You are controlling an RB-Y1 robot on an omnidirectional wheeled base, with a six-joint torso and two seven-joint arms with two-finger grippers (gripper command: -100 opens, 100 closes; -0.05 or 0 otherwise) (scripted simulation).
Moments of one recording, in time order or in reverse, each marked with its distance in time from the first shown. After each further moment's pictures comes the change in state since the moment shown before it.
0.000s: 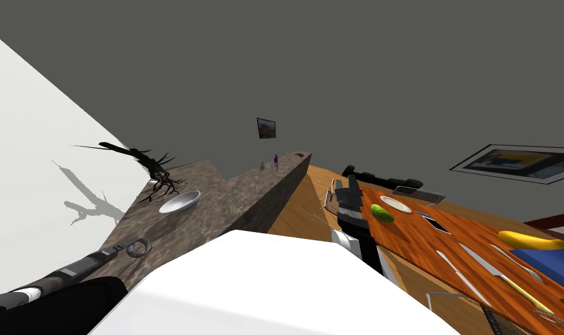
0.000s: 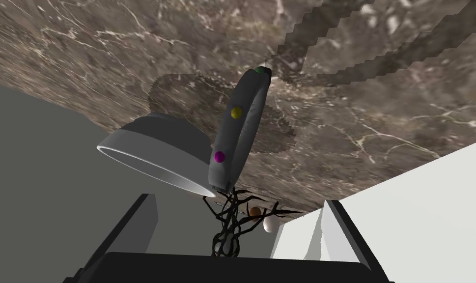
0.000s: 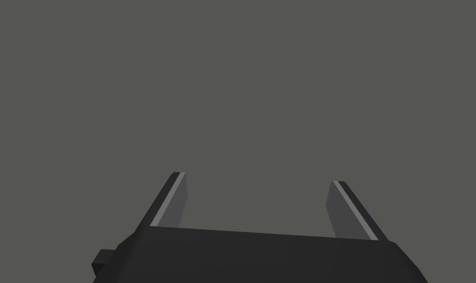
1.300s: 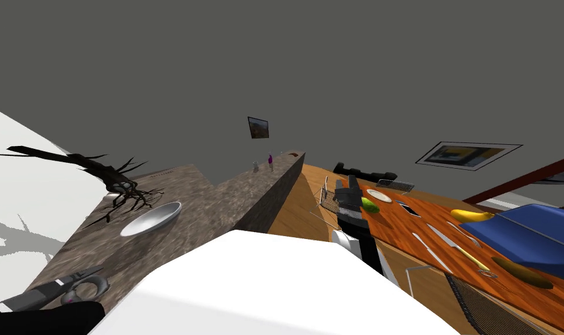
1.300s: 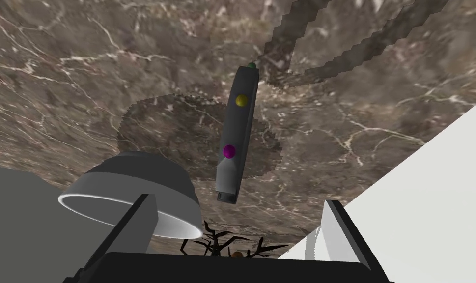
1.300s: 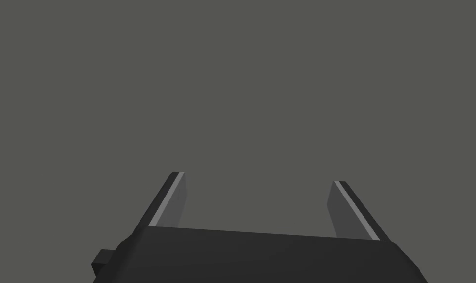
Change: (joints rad) left arm 0.313 0.206 0.001 -0.043 0.092 0.074 0.155; right arm 0.000 0.000 0.000 0.000 0.000 0.000 0.000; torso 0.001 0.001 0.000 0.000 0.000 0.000
